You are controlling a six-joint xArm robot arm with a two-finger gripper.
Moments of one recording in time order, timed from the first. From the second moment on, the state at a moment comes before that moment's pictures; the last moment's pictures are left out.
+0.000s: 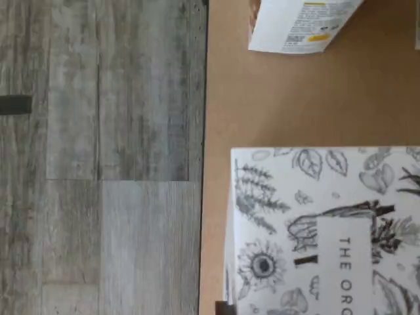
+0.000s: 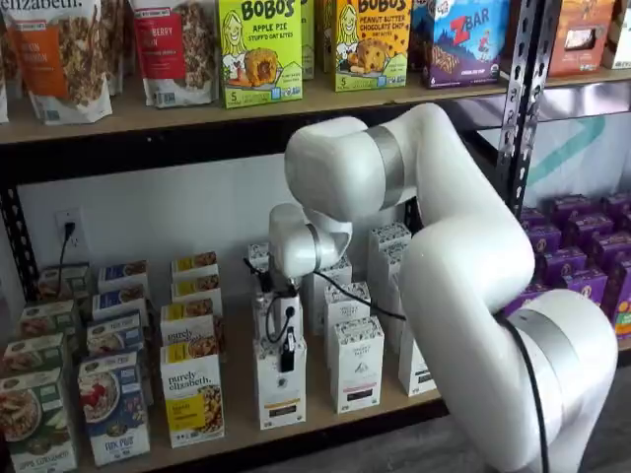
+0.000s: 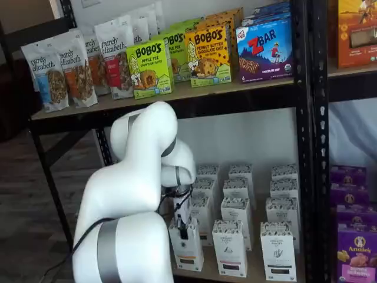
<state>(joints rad) 0.28 1.15 -1.75 0.09 0.61 -1.36</state>
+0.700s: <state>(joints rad) 0.31 0.94 -1.43 0.14 0.51 -1.38</state>
